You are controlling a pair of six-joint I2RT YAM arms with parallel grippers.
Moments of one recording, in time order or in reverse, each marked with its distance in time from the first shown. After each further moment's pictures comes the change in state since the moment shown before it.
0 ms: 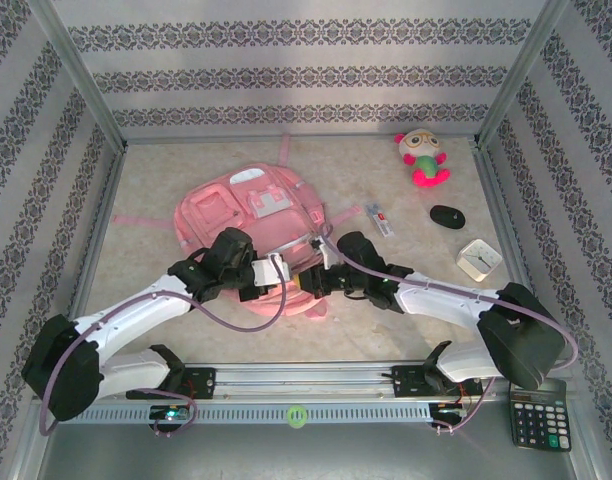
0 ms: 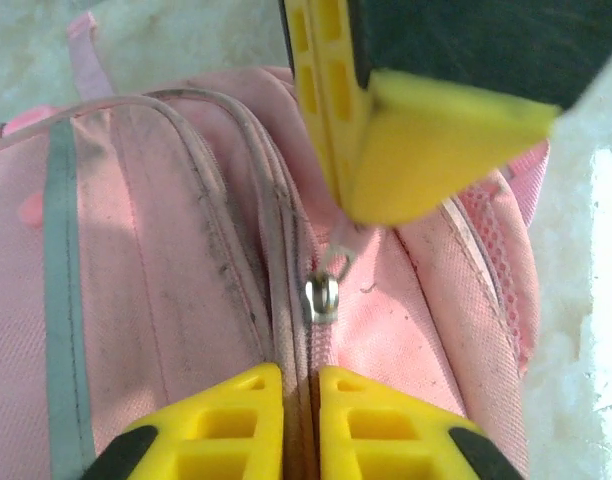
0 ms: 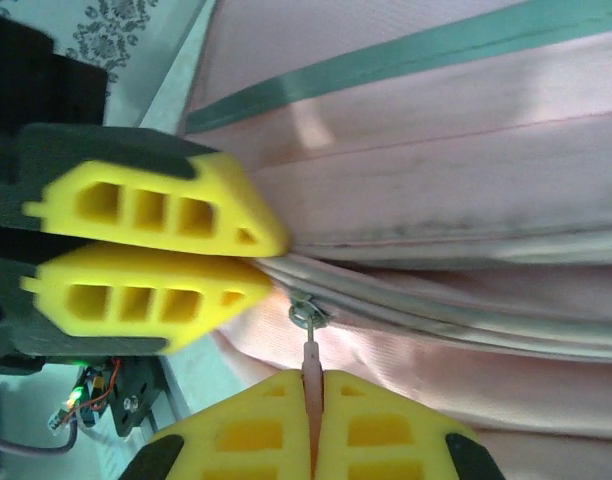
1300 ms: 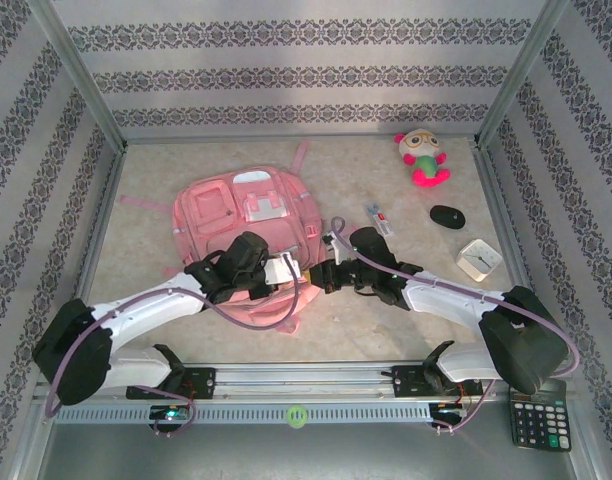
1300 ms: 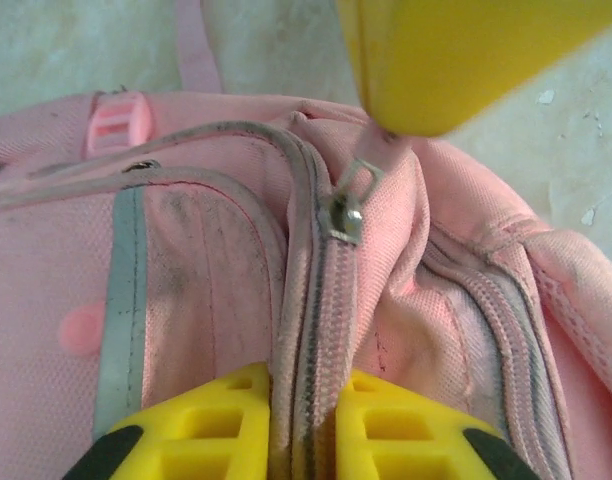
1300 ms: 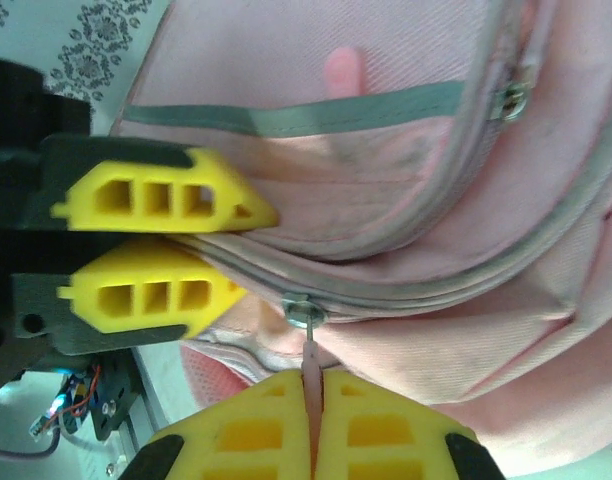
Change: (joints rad) left arm -0.100 0.074 0.006 0.086 -0.213 -0.071; right arm -0.103 -0.018 -0.027 -0.005 -0.060 -0.052
